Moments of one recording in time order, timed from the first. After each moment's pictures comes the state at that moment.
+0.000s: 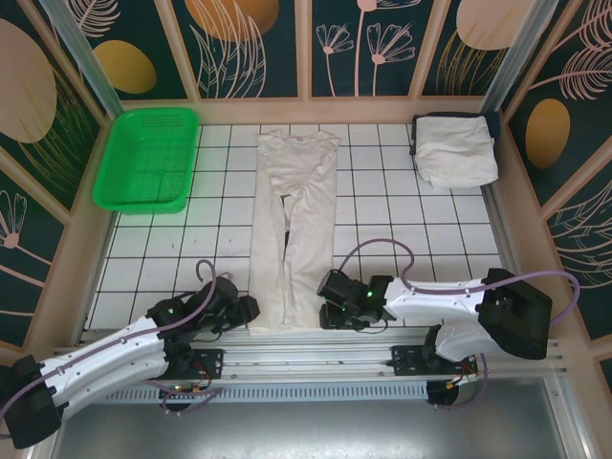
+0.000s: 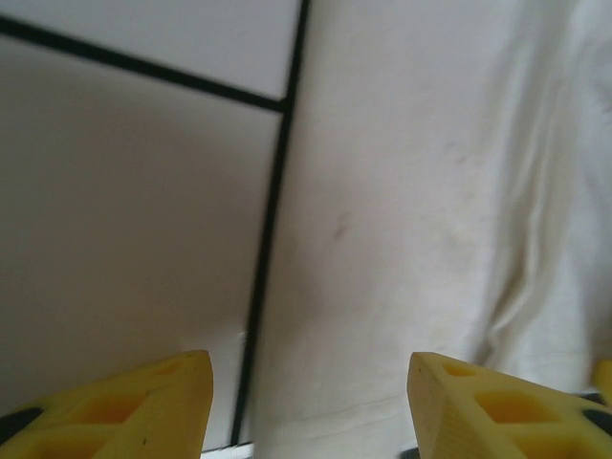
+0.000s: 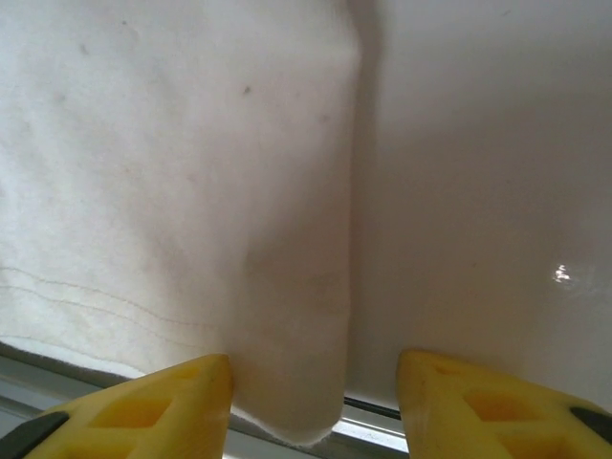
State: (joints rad) left arm -0.91 0.68 0.27 -0.59 0.01 -1.19; right arm 1.18 1.34 0.61 -0.51 -0.07 1.10
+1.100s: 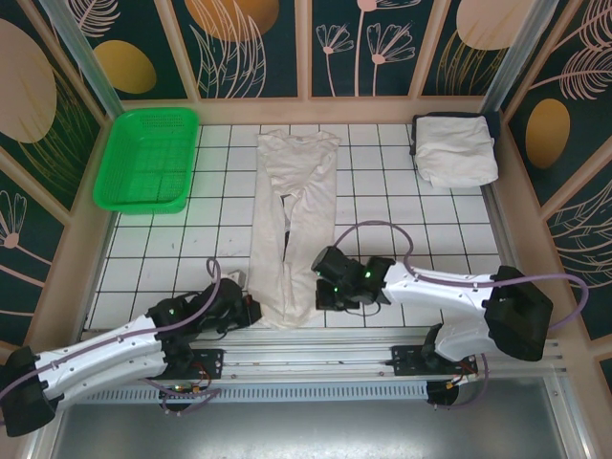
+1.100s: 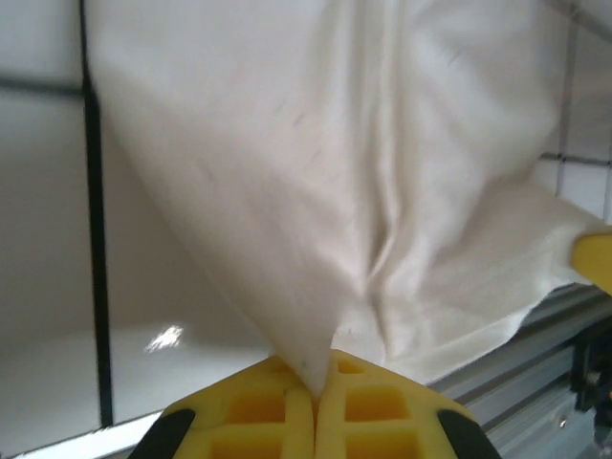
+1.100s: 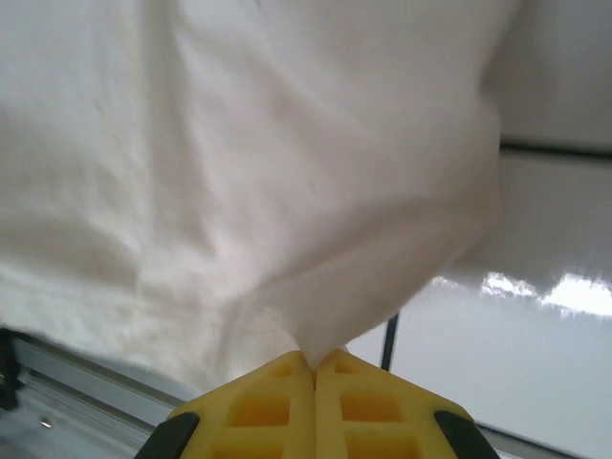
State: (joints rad) left arm -1.01 0.70 0.35 -0.51 -0.01 -1.15; right arm 1.07 1.34 0.79 -0.56 -0.10 1.01
